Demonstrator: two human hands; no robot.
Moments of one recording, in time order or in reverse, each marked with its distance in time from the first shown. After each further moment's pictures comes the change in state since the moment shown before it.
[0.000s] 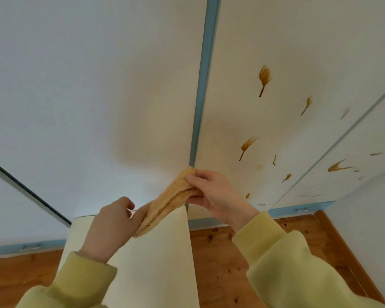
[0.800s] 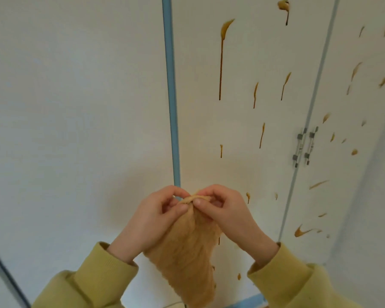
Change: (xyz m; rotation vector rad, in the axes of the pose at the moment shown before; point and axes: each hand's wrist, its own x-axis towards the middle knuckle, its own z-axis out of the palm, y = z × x) left_hand -0.073 0.206 -0.194 -0.360 -0.046 0.868; right_hand -0.188 -0.189 0.024 -0.494 0.297 -0.853
